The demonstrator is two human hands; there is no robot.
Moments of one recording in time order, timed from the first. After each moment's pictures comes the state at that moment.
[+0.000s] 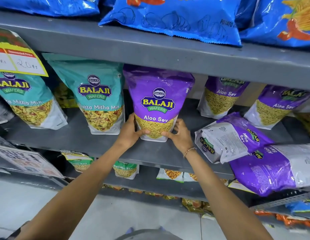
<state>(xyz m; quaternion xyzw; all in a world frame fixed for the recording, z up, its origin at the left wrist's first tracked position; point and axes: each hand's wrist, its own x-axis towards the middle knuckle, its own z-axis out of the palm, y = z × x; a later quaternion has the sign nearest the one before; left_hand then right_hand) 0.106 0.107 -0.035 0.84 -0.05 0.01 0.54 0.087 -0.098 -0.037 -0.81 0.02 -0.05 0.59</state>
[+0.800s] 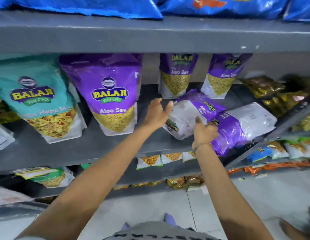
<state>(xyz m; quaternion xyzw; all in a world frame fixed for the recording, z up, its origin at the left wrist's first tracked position) 0.074 -0.092 0.028 0.87 -0.17 -0.07 0.45 -0.006 -0.218 0.006 -0.67 0.52 -0.23 0.48</state>
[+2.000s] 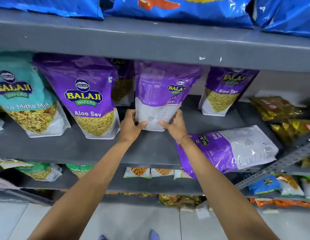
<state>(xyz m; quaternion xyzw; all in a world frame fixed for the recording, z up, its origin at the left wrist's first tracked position) 0.100 -0.091 -0.043 0.81 -0.05 0.04 0.58 0.089 -0.274 -0.041 -0.76 0.07 -0.08 0.64</state>
